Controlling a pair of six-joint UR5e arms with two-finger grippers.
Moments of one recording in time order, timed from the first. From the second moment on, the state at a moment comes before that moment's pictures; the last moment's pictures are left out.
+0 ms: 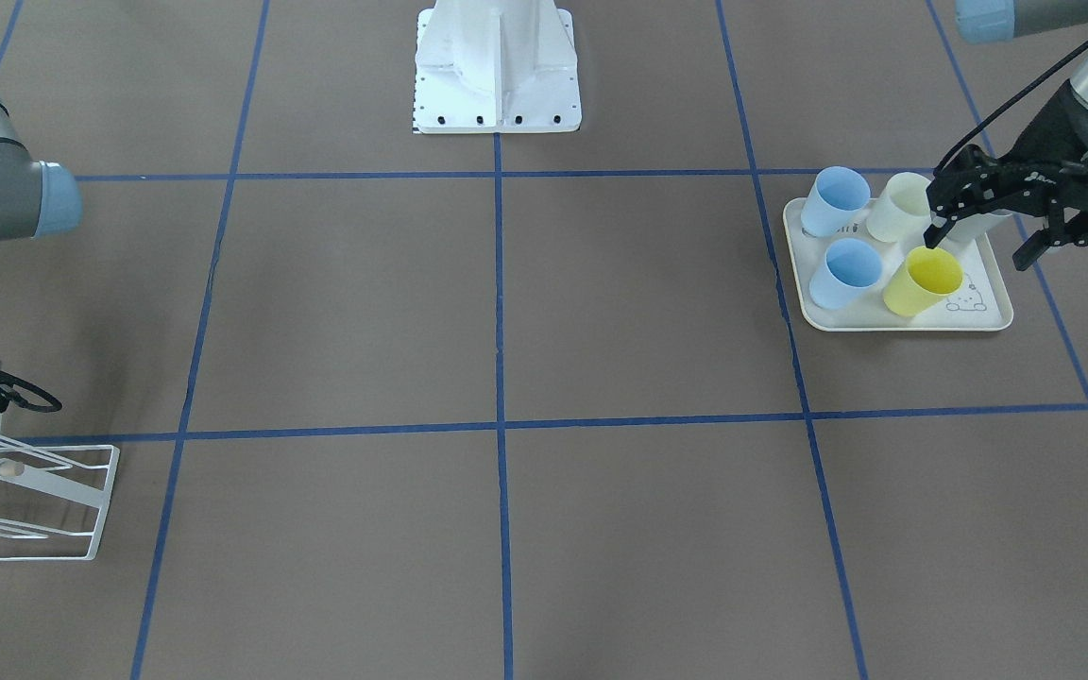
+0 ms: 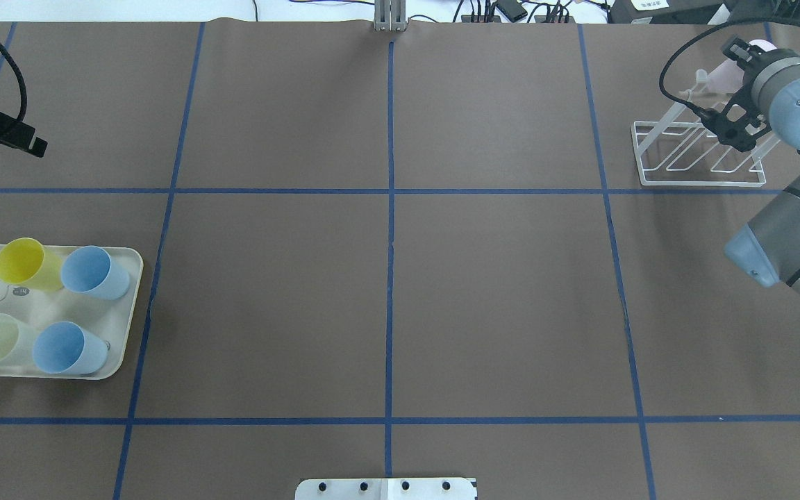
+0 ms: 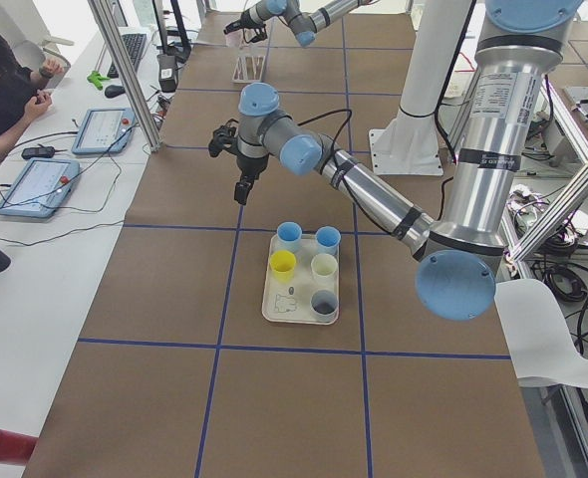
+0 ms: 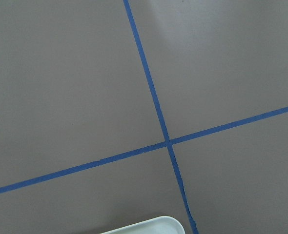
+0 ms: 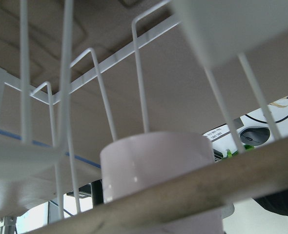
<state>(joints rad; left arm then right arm) -1.16 -1.74 -2.03 -1.63 -2.24 -0.47 1.00 -1.33 1.46 -0.88 1.25 -1.67</state>
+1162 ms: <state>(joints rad) -1.16 -1.73 -2.03 -1.63 -2.24 -0.47 0.99 -1.33 1.45 -0.88 1.24 -1.67</state>
